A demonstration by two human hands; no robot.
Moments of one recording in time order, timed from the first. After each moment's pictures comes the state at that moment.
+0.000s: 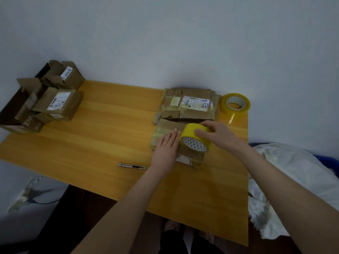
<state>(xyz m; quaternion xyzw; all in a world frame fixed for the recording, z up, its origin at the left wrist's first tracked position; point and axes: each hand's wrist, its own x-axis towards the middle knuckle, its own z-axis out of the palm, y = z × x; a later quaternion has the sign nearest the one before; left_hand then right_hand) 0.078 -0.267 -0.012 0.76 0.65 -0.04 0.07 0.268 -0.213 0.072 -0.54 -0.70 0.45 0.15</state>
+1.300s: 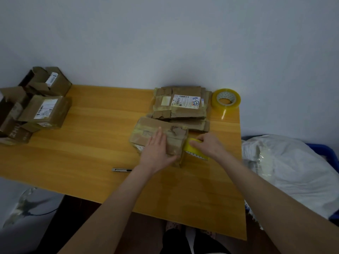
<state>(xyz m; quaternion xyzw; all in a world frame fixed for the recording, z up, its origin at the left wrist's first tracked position) 0.072 -0.264 0.012 0.74 0.66 -0.08 0.12 0.266 -0.217 0.014 -0.65 -0.65 0.39 0.06</state>
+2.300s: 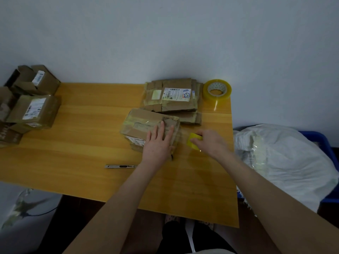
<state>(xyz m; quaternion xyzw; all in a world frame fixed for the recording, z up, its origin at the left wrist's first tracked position) 0.107 -0.264 -0.002 0.76 0.63 -0.11 0.04 0.294 -0.233 0.010 -0.66 -0.67 0.33 0.05</state>
